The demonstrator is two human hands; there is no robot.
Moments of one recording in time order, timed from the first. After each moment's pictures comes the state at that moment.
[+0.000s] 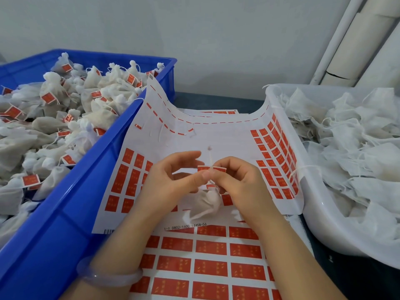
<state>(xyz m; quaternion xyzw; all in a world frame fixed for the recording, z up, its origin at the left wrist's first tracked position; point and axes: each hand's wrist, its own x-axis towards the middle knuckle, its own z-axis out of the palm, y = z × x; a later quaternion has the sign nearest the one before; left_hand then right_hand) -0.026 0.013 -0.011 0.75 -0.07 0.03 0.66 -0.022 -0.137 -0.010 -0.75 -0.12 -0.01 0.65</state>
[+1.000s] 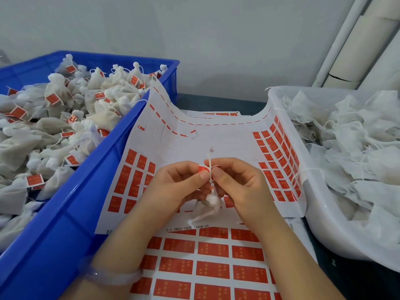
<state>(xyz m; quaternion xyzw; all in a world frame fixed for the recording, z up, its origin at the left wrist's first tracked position) -0.029 0.014 -0.007 0.65 -0.09 -0.08 0.75 -0.026 -0.138 -0.007 -0.70 -0.17 -0.01 0.69</state>
